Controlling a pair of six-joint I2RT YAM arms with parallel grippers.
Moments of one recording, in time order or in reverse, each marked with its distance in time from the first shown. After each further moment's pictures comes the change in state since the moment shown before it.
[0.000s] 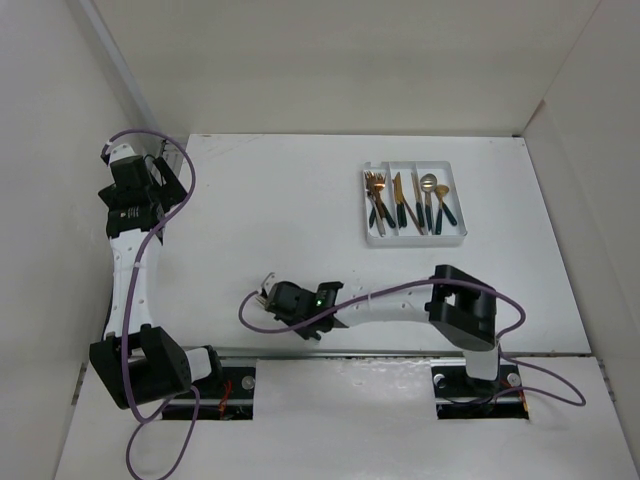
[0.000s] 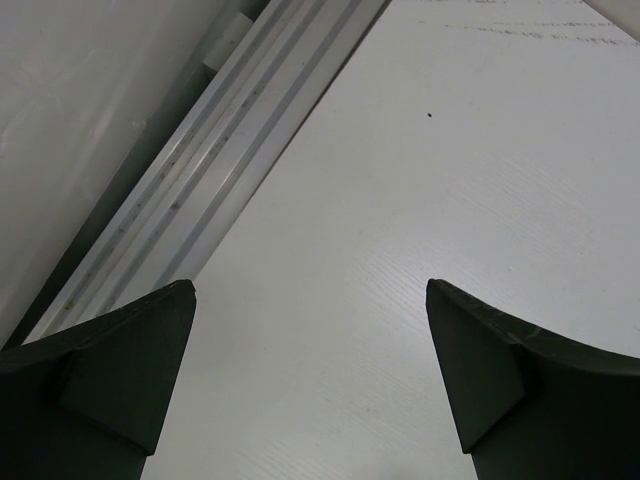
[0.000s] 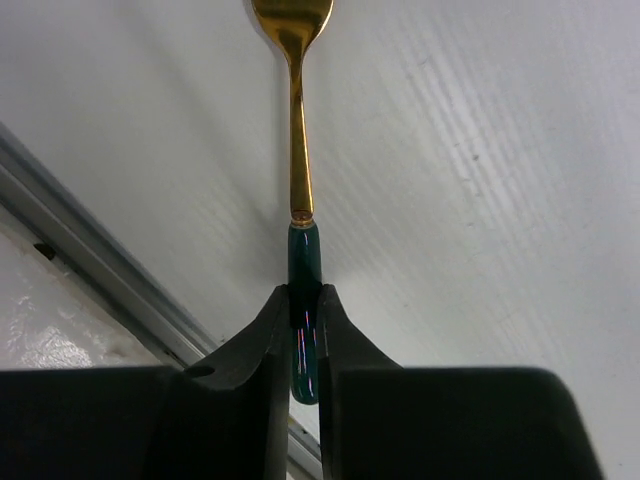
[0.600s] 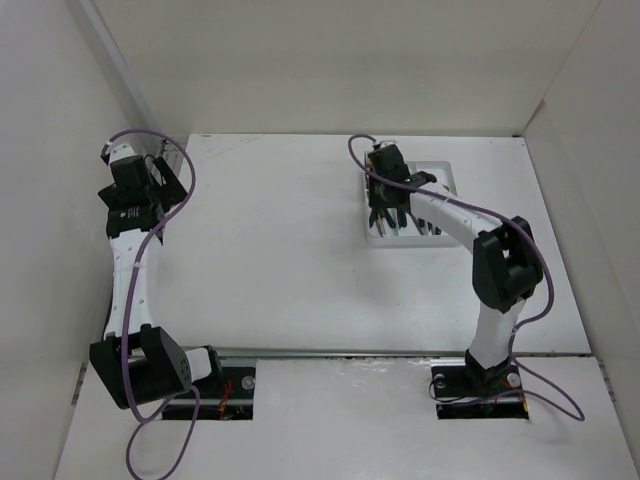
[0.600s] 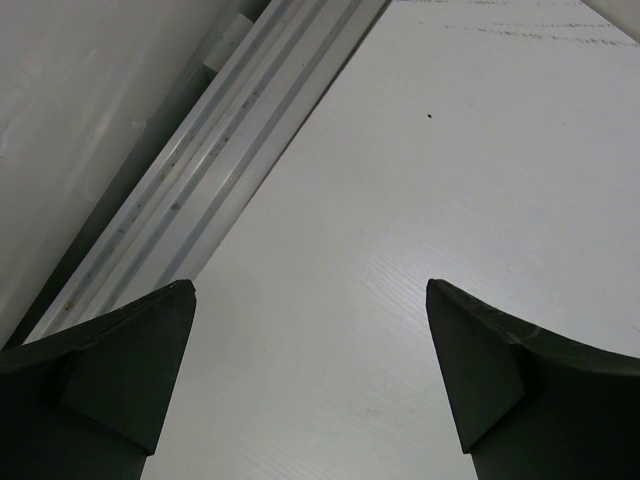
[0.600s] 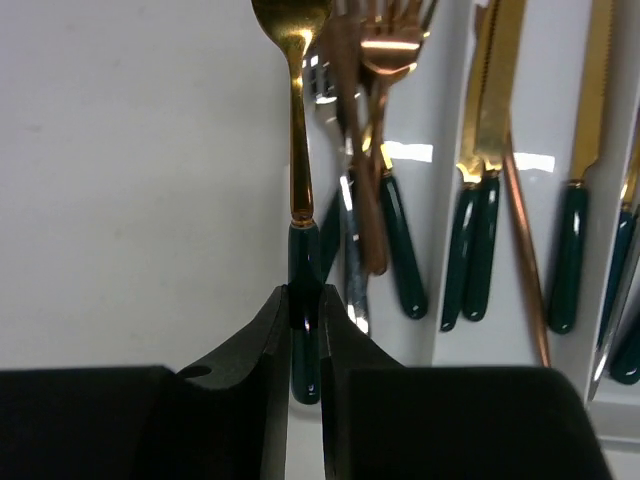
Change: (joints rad) left arm 0.000 0.000 0.000 0.002 0.000 0.000; right arm -0.785 -0.080 0.153 0.073 -0.006 0.056
